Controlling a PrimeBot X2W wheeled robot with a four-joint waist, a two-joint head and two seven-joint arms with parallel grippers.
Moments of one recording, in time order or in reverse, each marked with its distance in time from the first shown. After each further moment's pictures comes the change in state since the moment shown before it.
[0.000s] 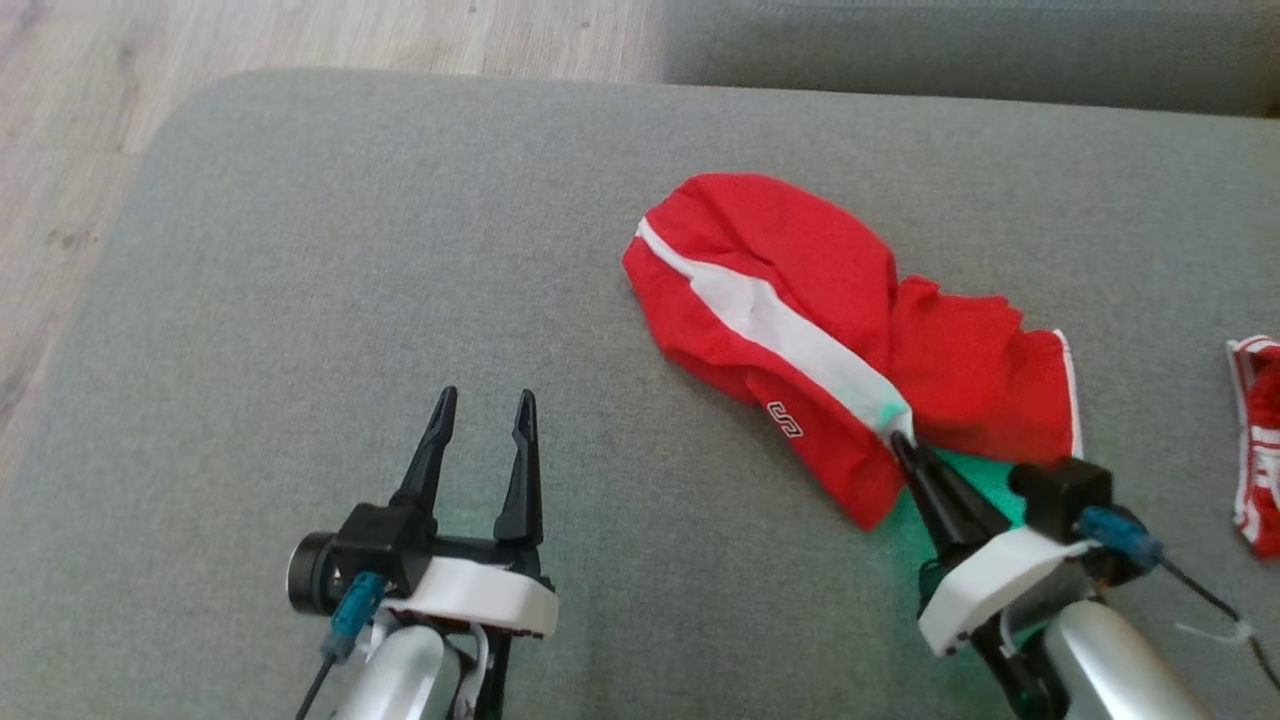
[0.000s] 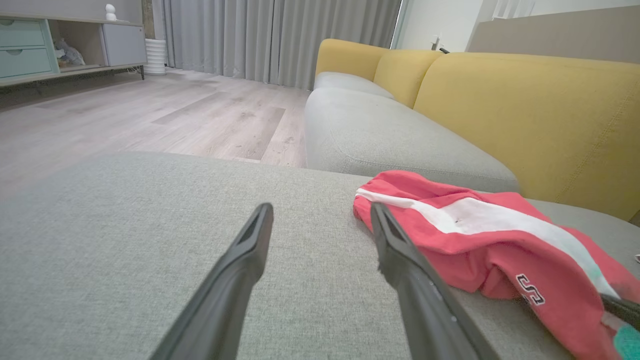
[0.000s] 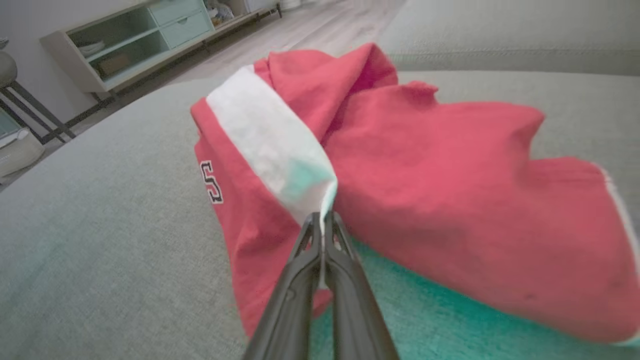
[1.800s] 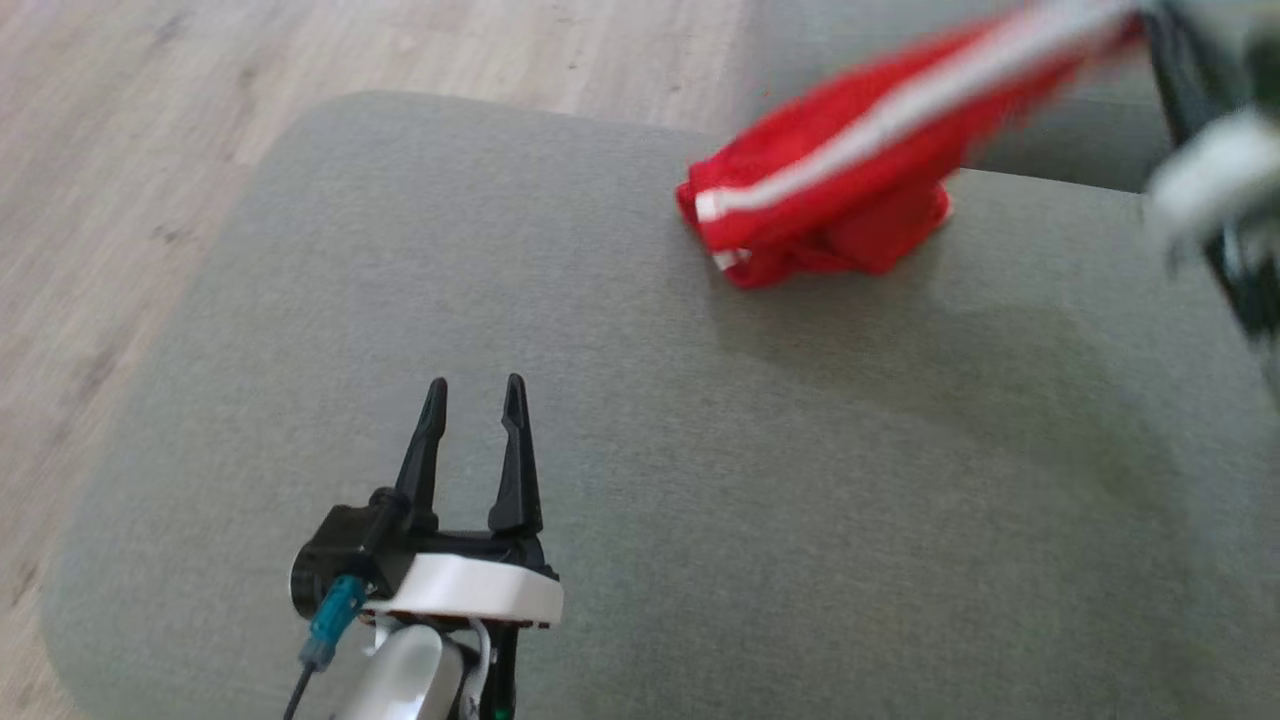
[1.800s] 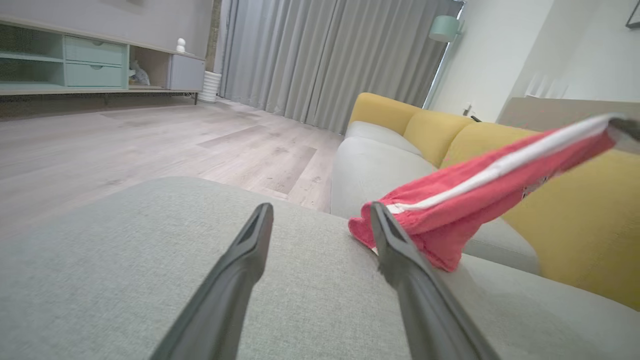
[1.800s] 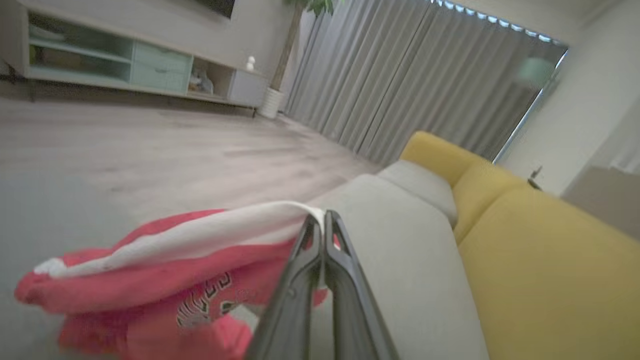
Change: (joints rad) left arm 0.021 -0.002 -0.014 -0.091 -0.108 0.039 0.000; right arm -0.692 -0.273 0.103 0.344 -0.118 0.000 -0.057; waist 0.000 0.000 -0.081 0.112
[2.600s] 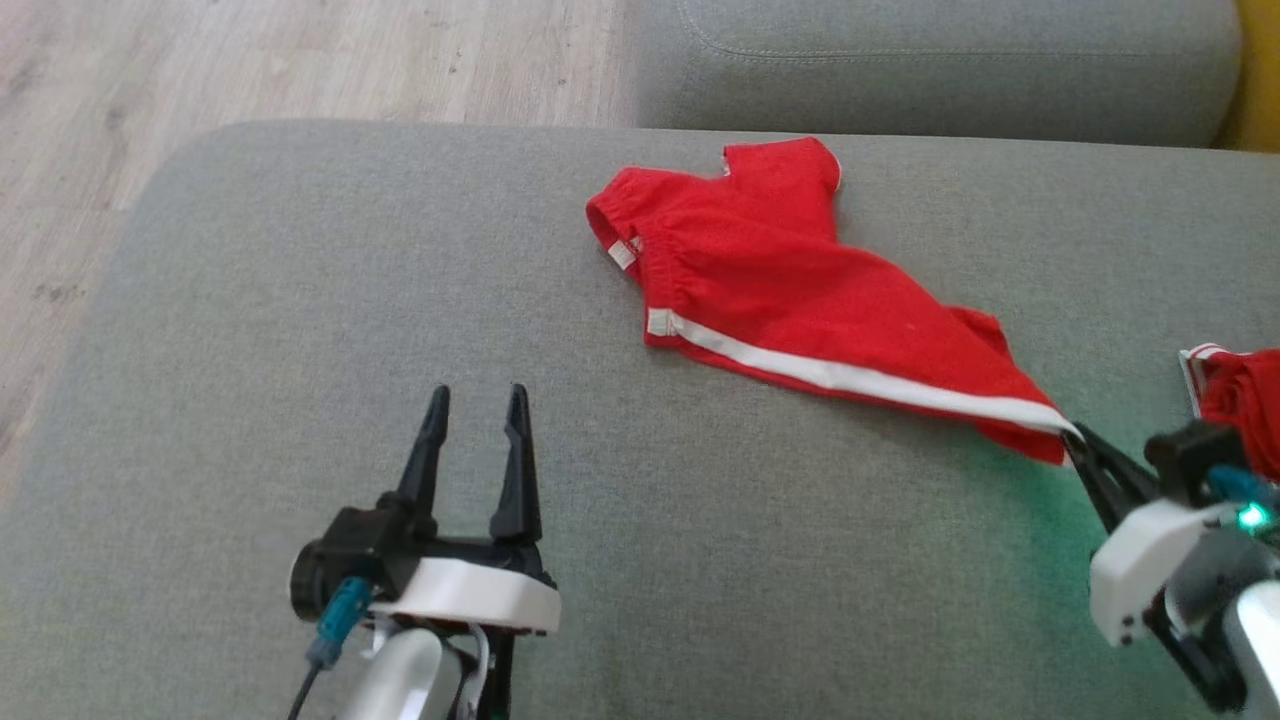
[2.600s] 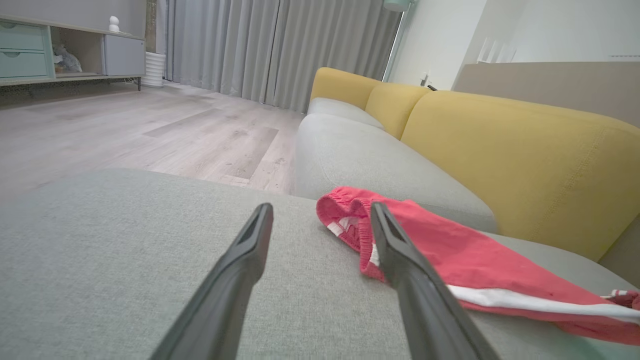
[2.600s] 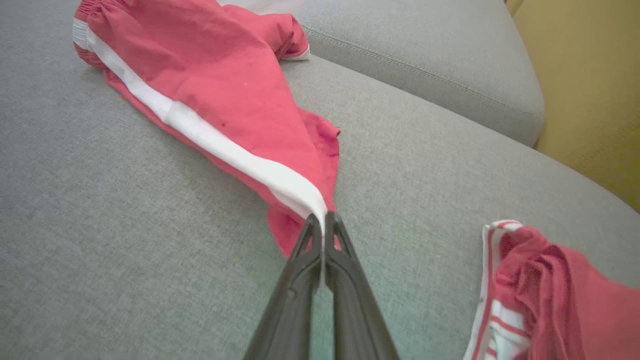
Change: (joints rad) left arm -0.002 0.000 0.013 0.034 0.035 -0.023 0.000; right arm 0.735 0.025 -0.223 -0.480 -0.007 0.000 0.314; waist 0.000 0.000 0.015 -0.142
